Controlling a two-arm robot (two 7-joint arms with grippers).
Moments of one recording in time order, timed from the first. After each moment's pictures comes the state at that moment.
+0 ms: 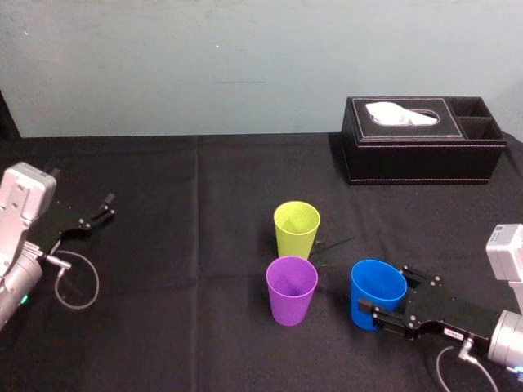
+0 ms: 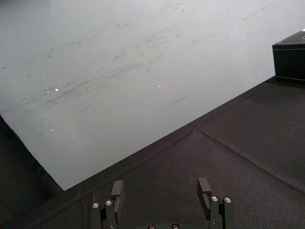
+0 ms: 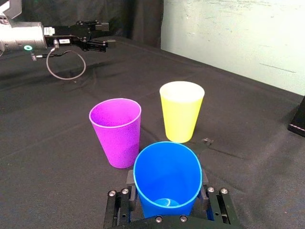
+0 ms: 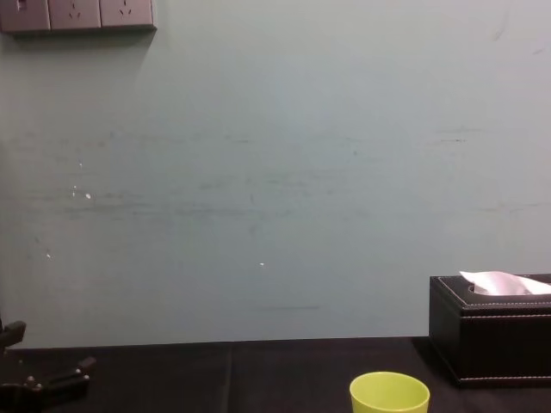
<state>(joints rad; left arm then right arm) -0.20 0.60 0.45 -1.41 -0.25 -0.12 0.03 -0.03 0.72 -0.30 -1.55 0.49 -0.09 0.64</state>
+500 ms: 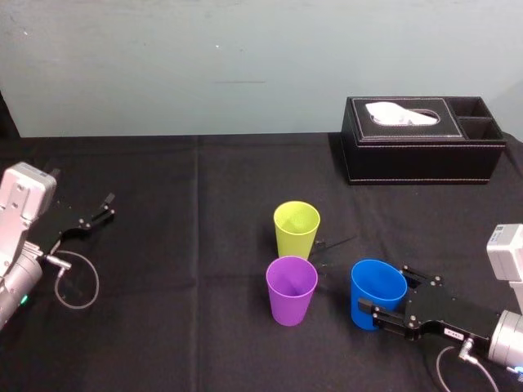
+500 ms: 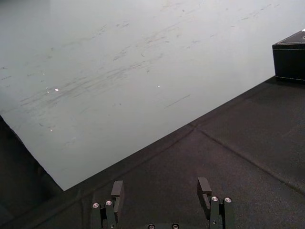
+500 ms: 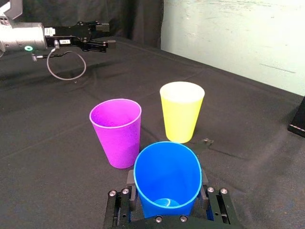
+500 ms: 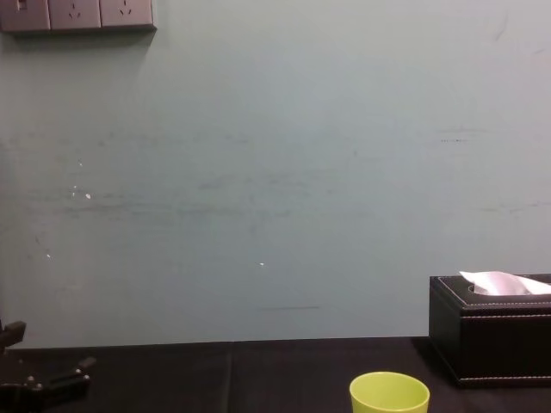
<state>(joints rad) -0.20 0.60 0.45 -1.41 -0.25 -0.12 0.03 -0.03 0.72 -0.30 -1.55 0.50 -0.09 0.64</state>
